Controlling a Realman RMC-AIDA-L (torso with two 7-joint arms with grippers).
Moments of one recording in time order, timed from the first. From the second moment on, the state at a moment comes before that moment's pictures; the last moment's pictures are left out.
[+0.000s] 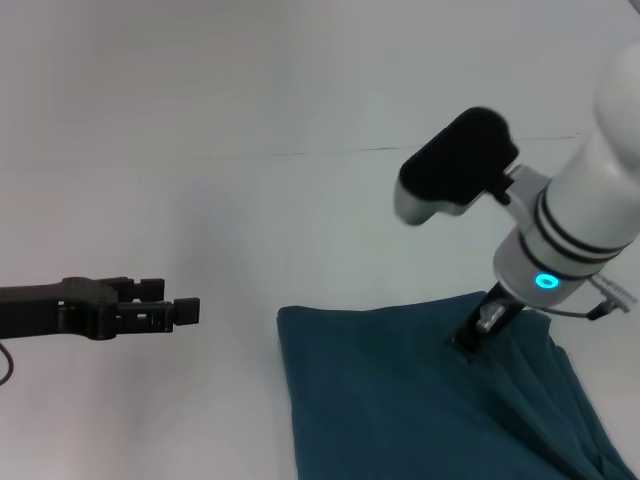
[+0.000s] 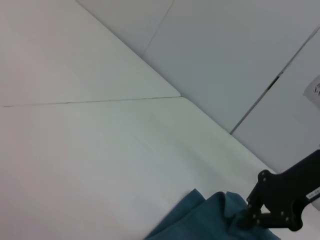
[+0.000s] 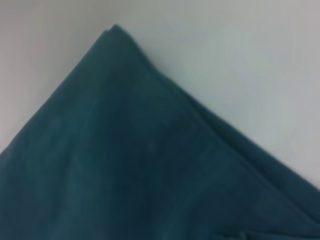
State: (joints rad) left arm -0.51 -2.05 0.70 0.91 2.07 1.67 -1.96; right arm 0.72 2.10 -1.57 -1.28 -2.77 -1.54 2.85
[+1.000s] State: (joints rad) left arm -0.53 -2.04 0.69 0.91 2.07 1.67 -1.97; right arm 0.58 2.09 -1.13 -1.31 -2.84 -1.51 2.73
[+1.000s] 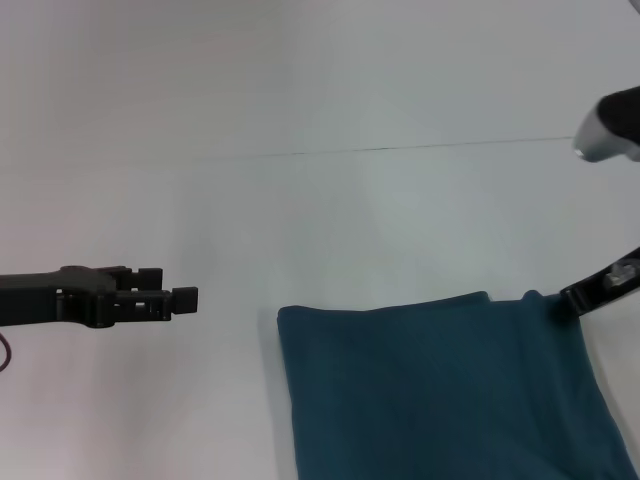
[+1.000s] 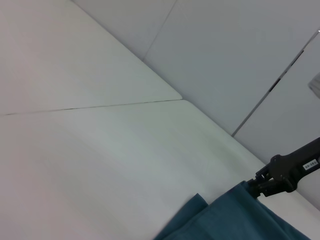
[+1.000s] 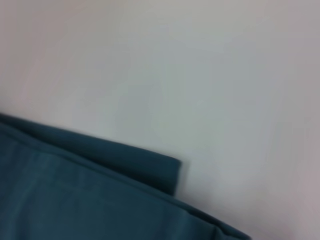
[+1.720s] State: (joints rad) left arm -0.53 -2.04 0.68 0.91 2.07 1.67 -1.97; right arm 0.54 2.09 -1.05 -1.49 -2.78 -1.72 2.67
